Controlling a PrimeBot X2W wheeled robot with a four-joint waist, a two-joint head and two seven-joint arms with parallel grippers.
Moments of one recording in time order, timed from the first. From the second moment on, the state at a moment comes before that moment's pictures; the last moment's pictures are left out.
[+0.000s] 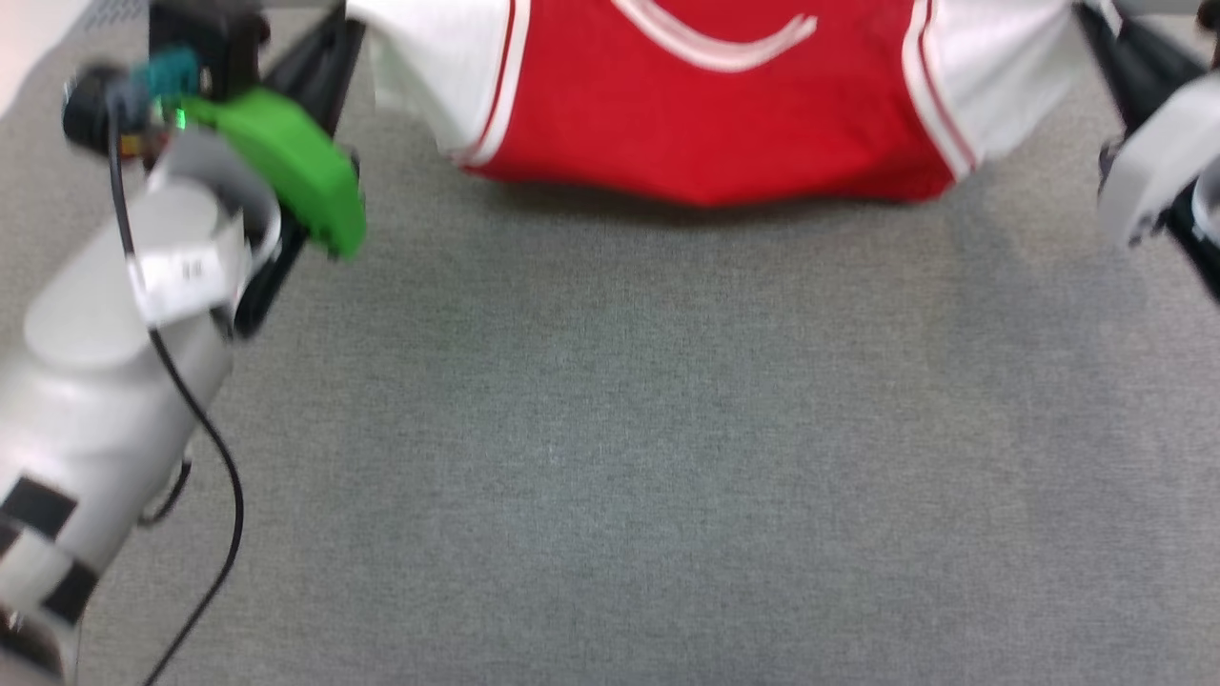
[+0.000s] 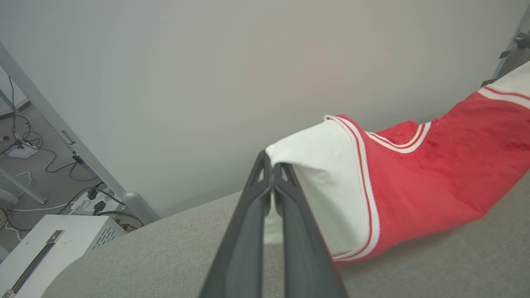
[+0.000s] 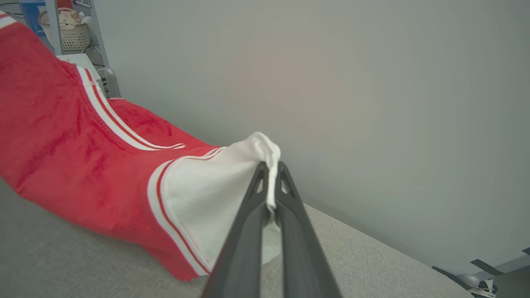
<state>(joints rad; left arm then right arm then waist) -1.11 0.53 -0.95 0.66 -0.87 -0.08 -0.26 -1.08 -0.60 0.86 0.73 0.72 0.13 -0.23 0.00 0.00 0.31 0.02</state>
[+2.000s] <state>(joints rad) -0.17 0.63 -0.84 0.17 -0.89 0.20 -0.26 0.02 -0.69 -0.08 -0.12 0.62 0.13 0.26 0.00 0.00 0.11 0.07</state>
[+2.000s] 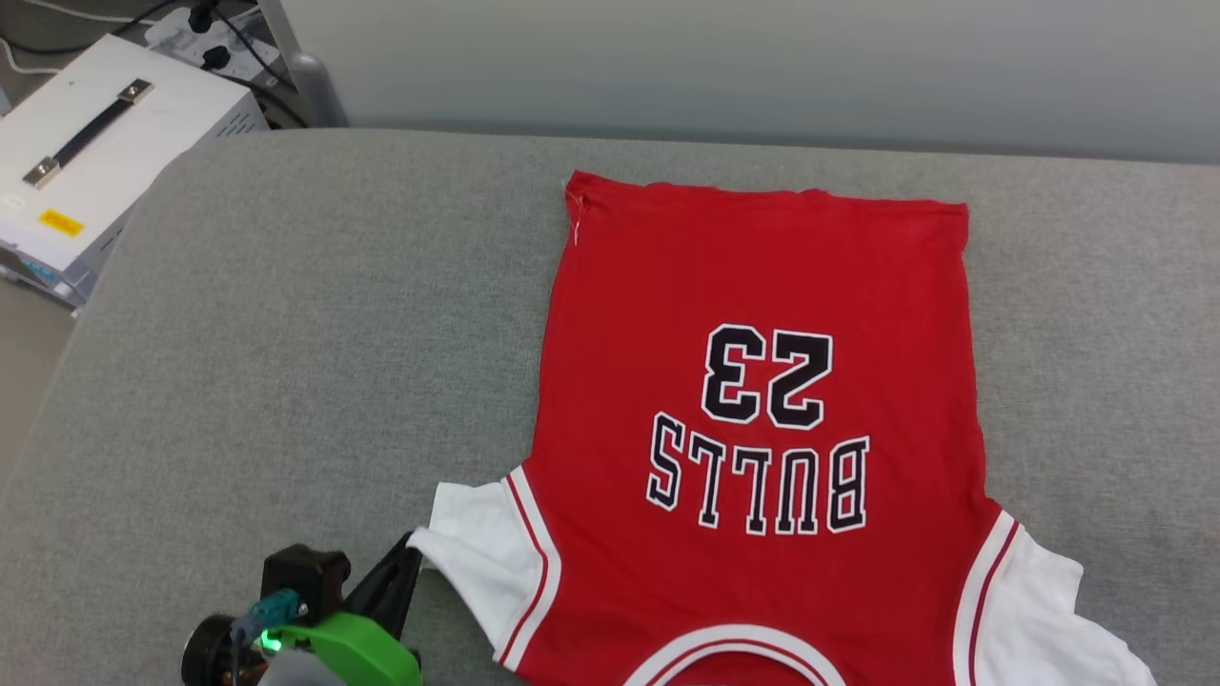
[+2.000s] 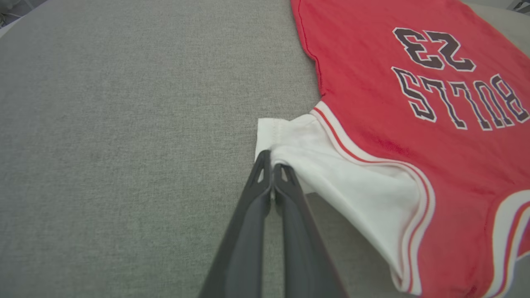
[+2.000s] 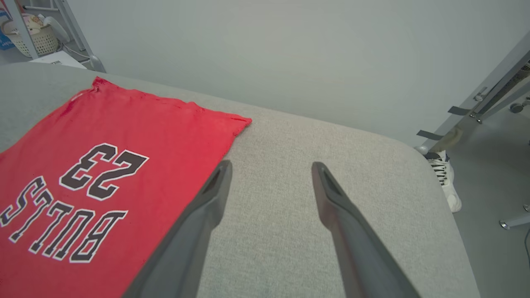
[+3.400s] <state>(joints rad) -0.36 0.48 -0.77 -0.01 -0.64 0.18 -0.26 -0.98 -0.78 0.21 0.43 0.66 0.13 1.14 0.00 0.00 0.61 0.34</state>
